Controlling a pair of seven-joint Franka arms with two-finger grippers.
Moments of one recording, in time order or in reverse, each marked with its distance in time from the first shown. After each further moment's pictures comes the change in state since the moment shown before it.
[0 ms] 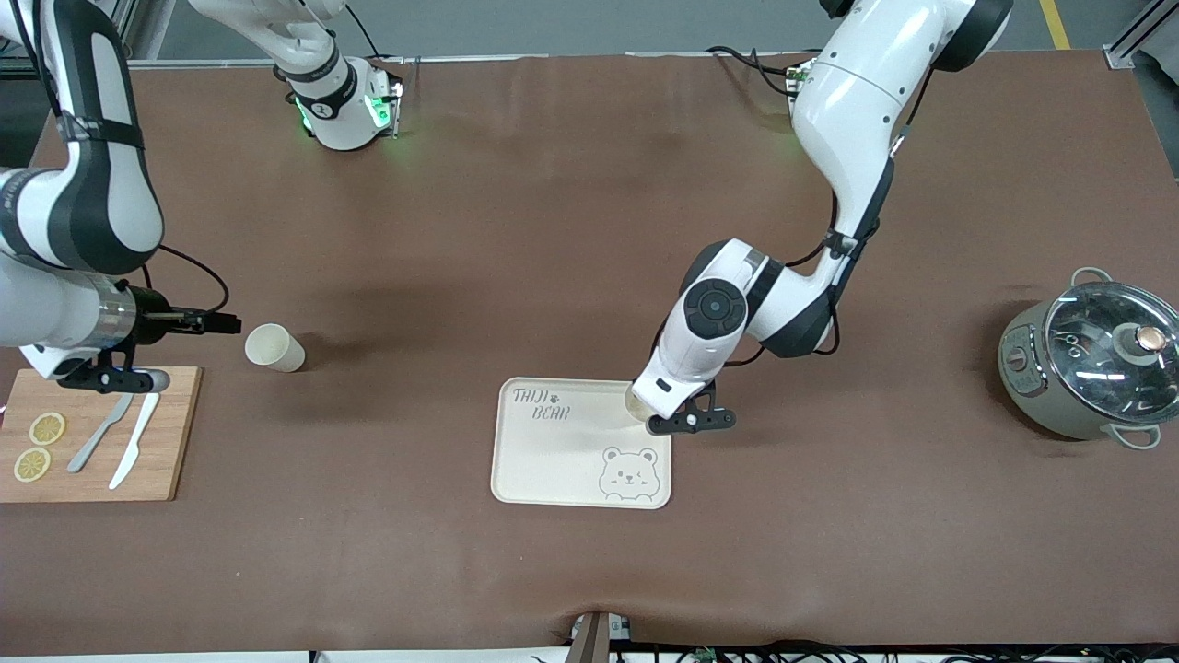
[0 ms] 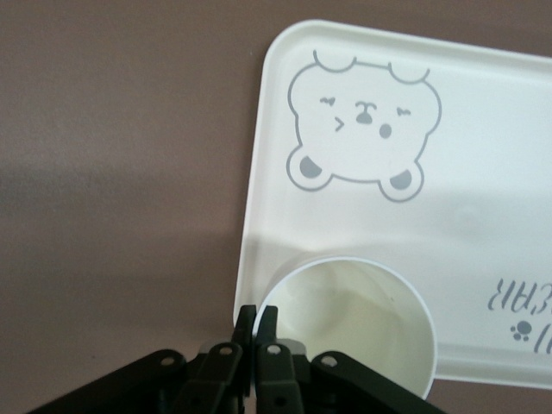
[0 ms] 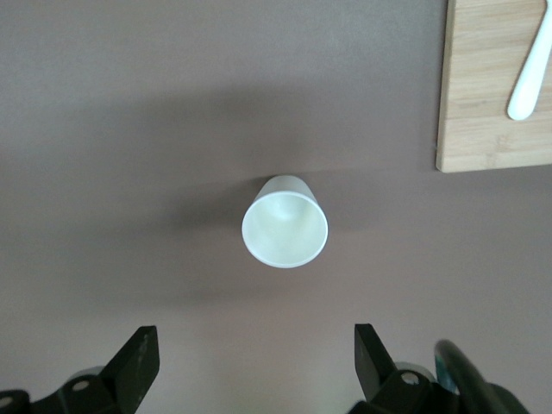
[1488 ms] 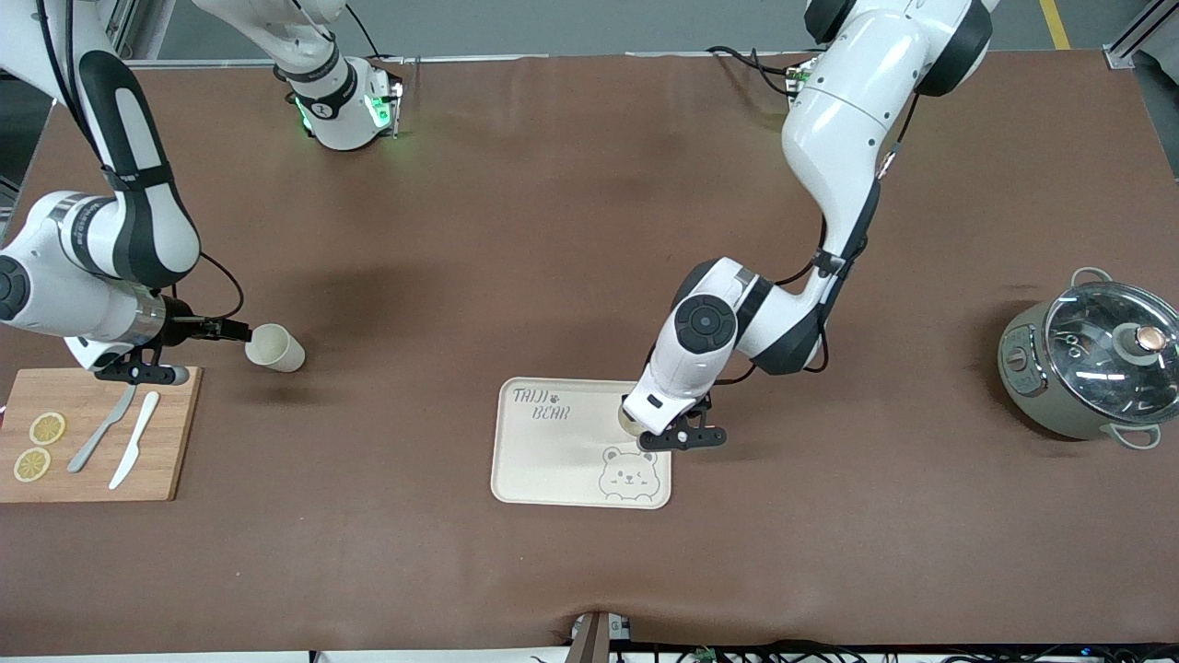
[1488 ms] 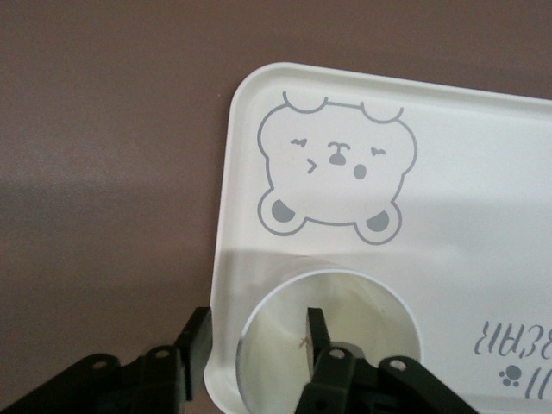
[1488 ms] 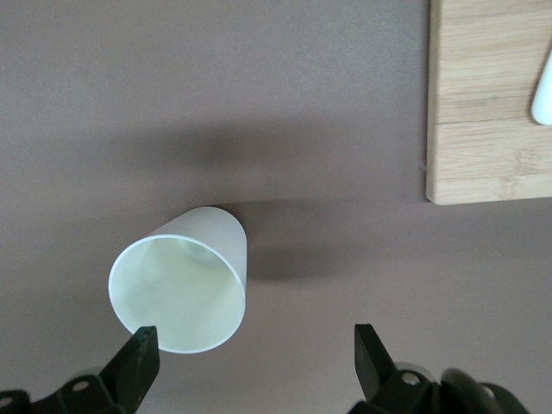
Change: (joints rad) left arm -0.015 0.085 0.002 0.105 0.027 0.021 0.002; right arm -0.102 0.010 0.004 -0.310 0.000 0.411 -0.122
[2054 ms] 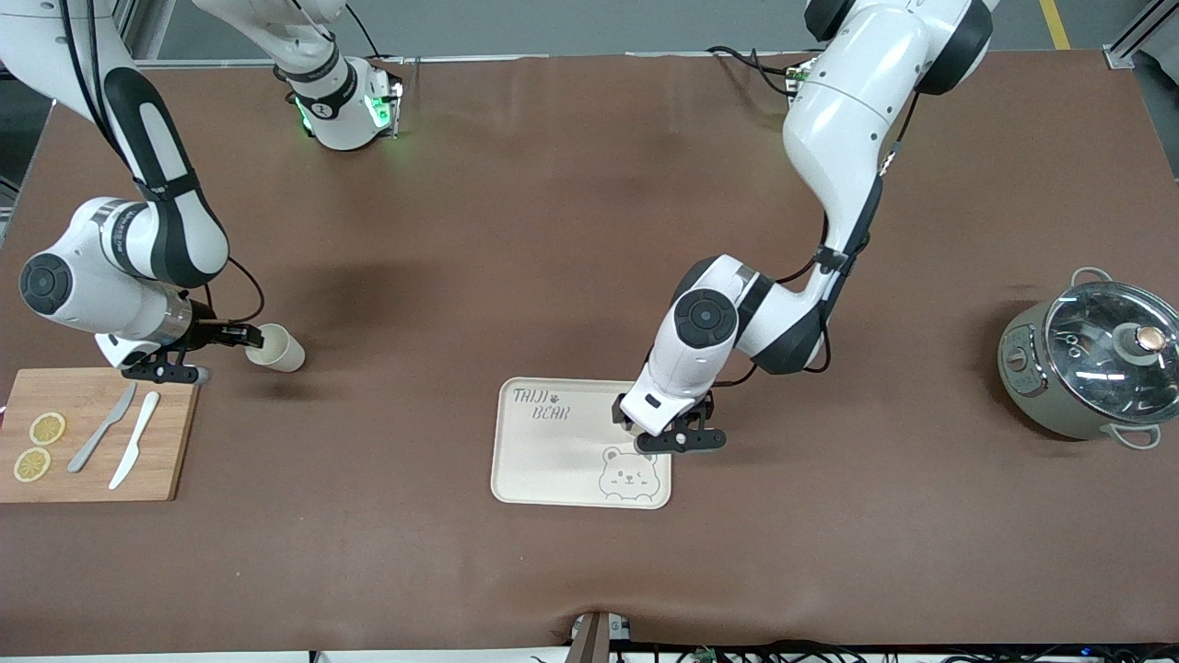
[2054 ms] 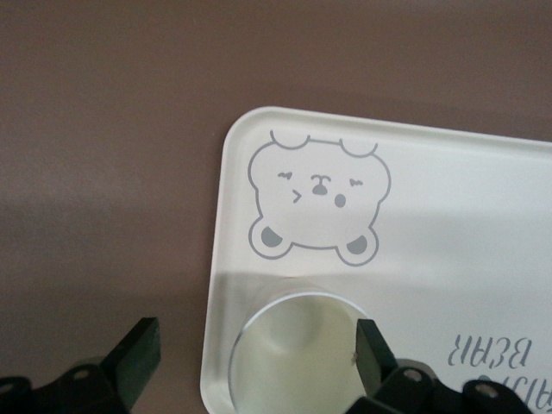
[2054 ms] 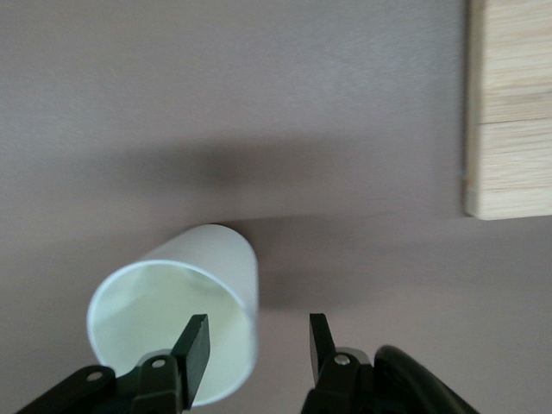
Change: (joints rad) left arm 0.007 -0.016 0.002 0.032 0.021 -0.002 0.003; right arm 0.012 0.031 0.007 -0.072 0.053 0.142 0.000
